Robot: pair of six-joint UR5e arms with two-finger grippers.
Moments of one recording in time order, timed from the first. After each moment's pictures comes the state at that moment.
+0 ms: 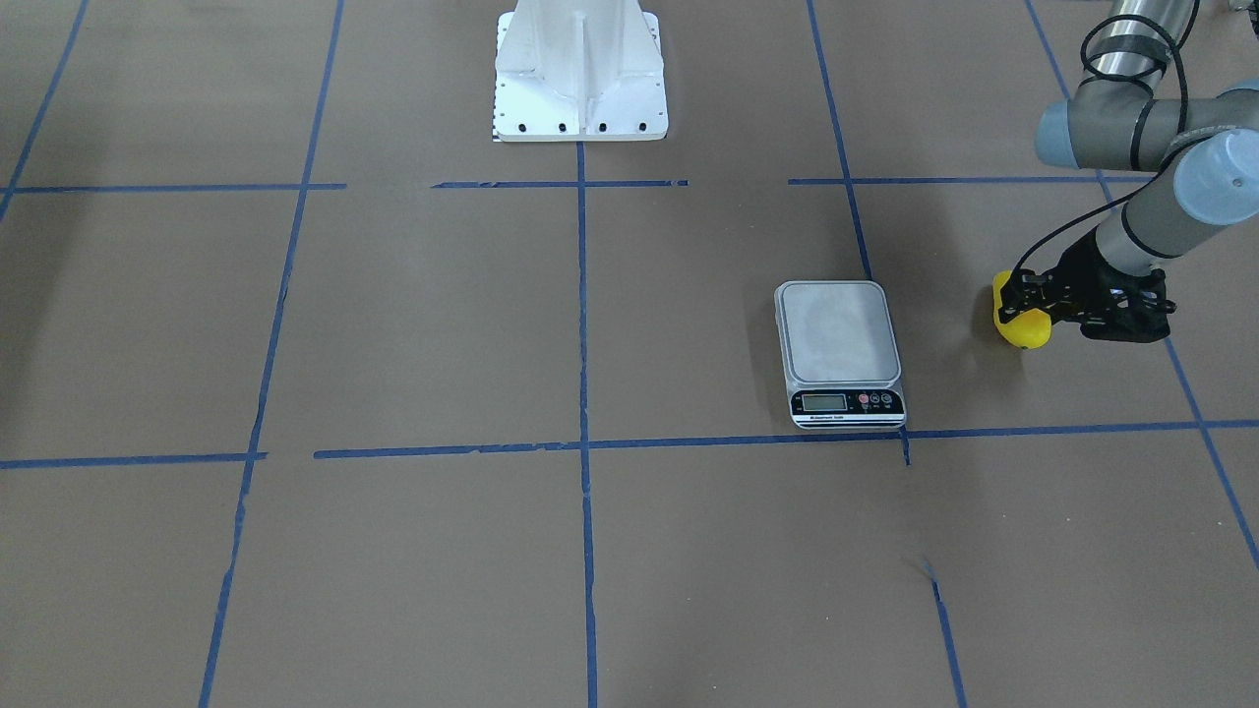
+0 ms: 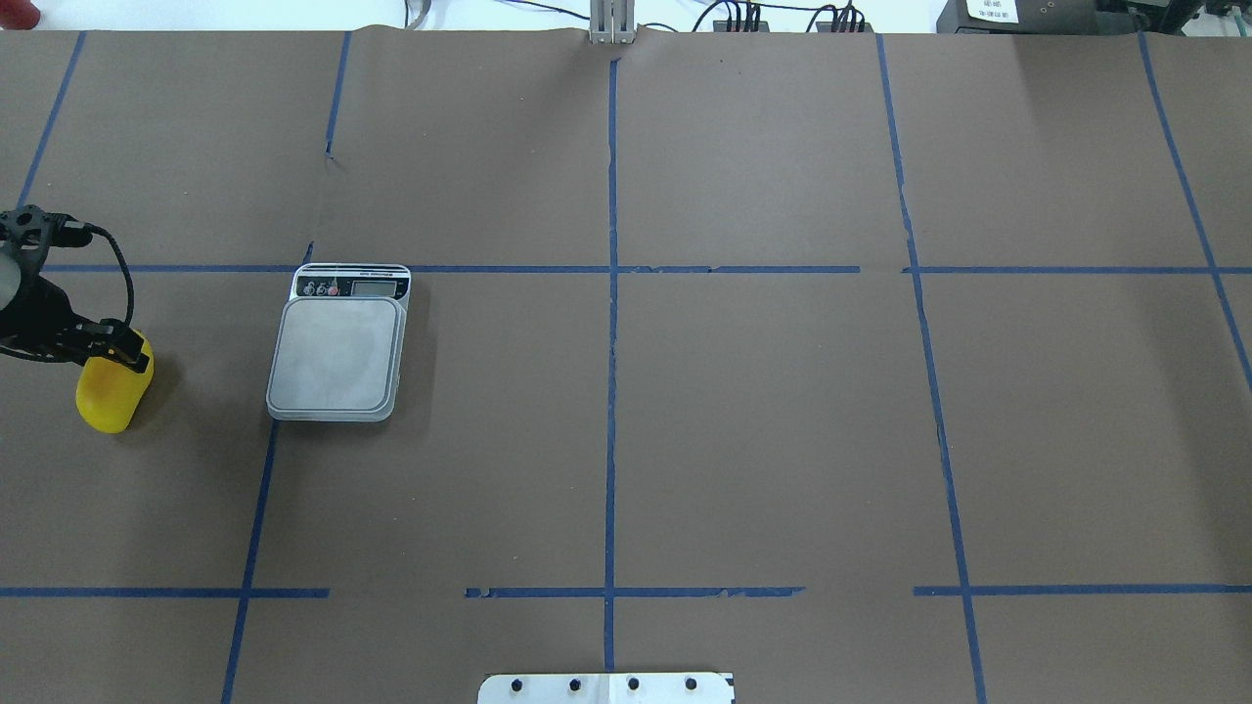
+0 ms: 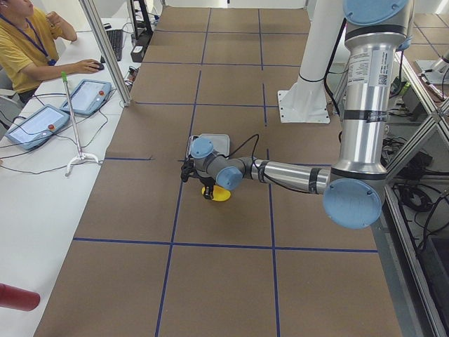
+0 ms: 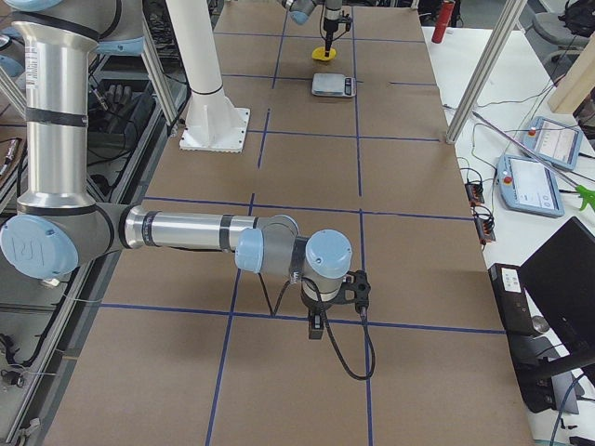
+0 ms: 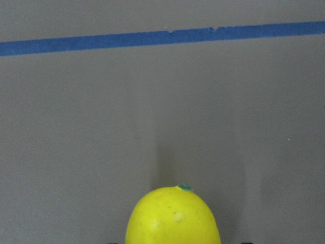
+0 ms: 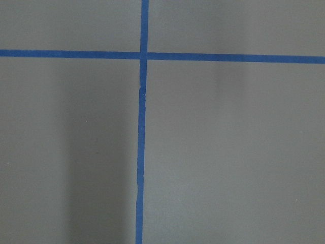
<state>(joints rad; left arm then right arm) -0.98 -1.59 -1.60 -2.05 -2.27 -0.69 1.62 -1.66 1.66 -1.68 2.35 -0.12</state>
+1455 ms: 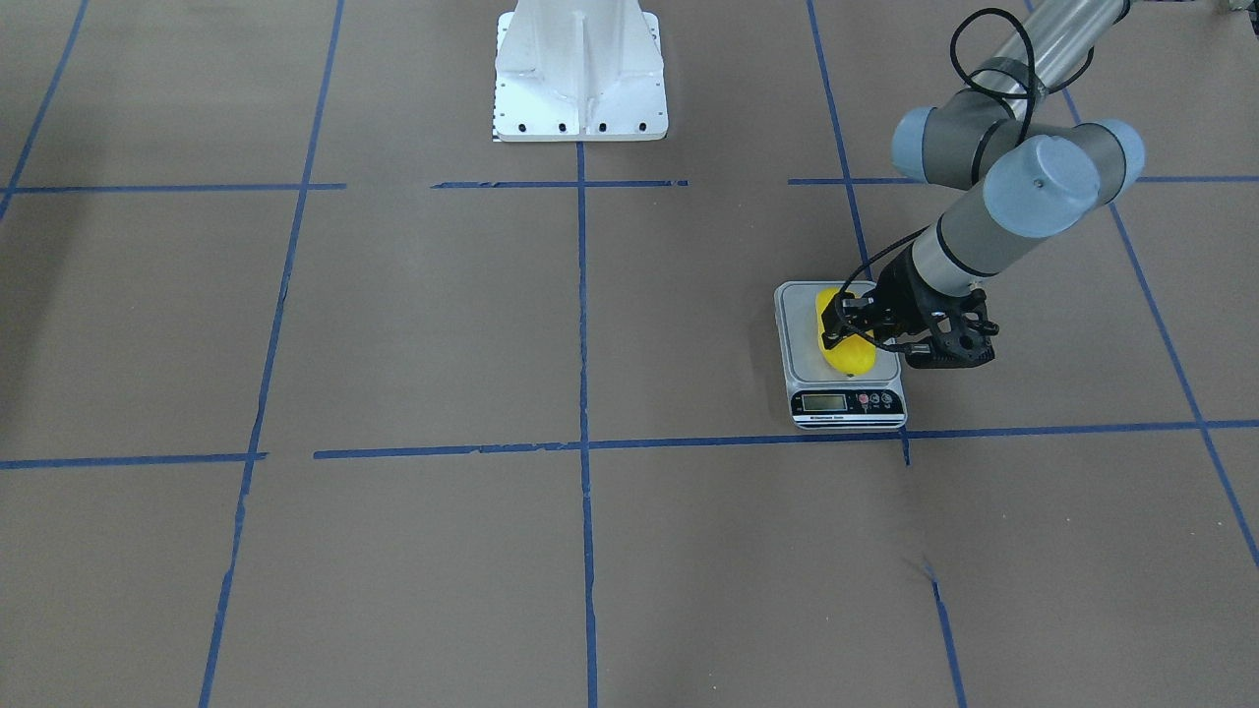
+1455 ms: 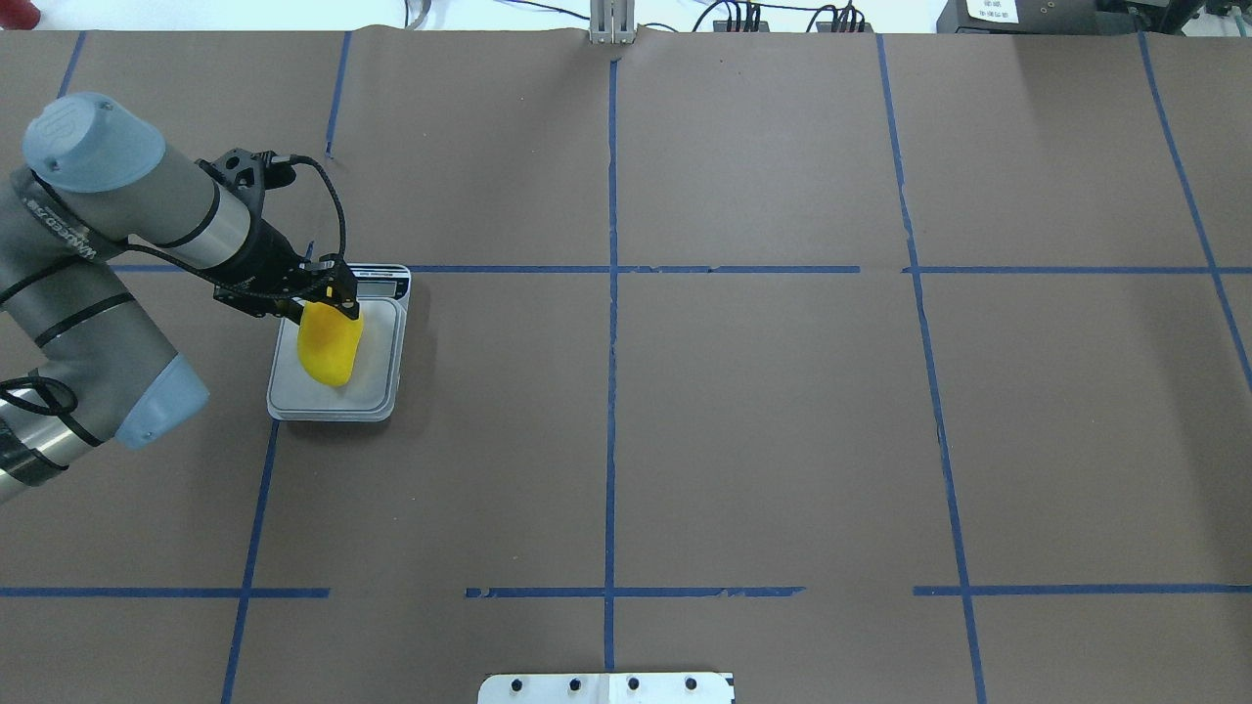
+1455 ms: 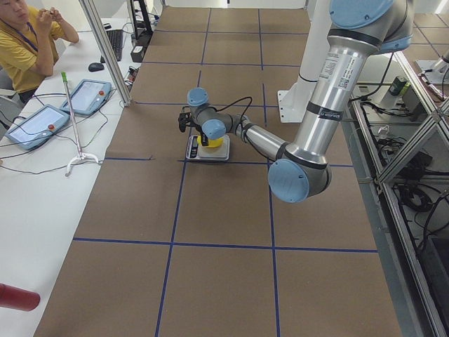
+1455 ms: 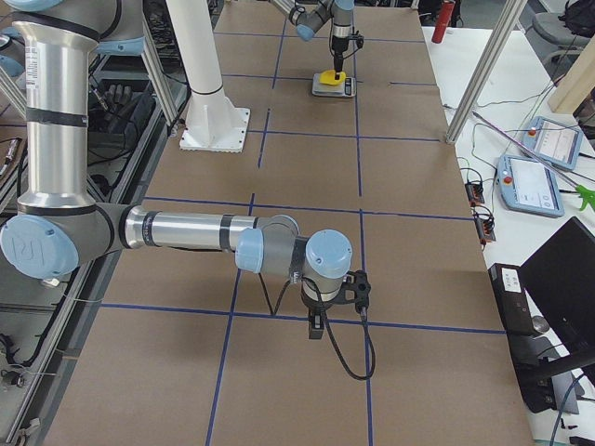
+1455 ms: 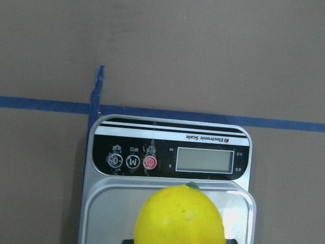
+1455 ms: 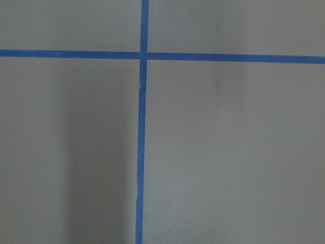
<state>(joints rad) -0.83 -1.92 -1.62 -1.98 -2.25 -1.10 1.62 -1.66 1.66 -1.68 2.35 -0.12</state>
